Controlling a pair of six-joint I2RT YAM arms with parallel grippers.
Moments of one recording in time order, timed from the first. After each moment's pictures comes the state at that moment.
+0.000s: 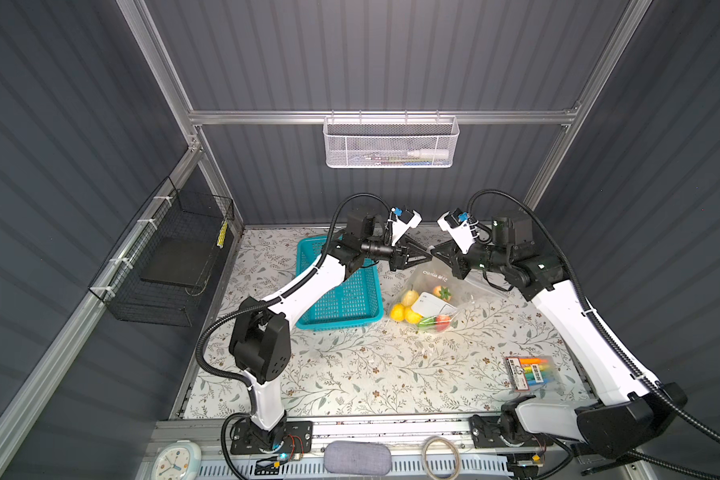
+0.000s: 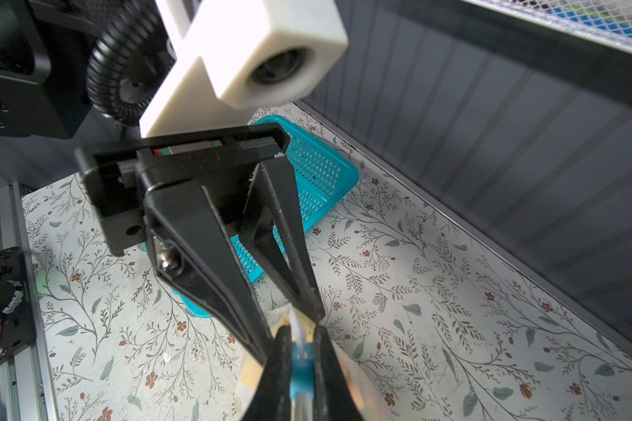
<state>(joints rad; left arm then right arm) -0.62 1.85 1.64 -0.07 1.03 -0.07 0.33 1.30 1.41 -0.64 -0.48 -0.30</state>
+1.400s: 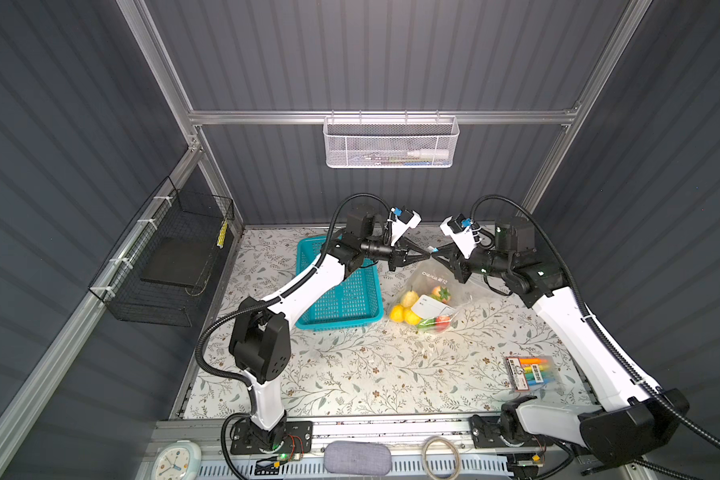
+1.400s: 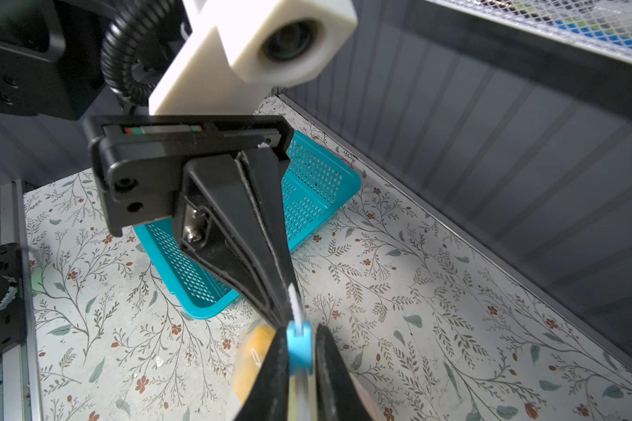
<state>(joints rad) -0.62 1.85 1.65 -0.10 1.03 -0.06 0.30 1.26 1.31 -0.54 -0.54 -0.32</state>
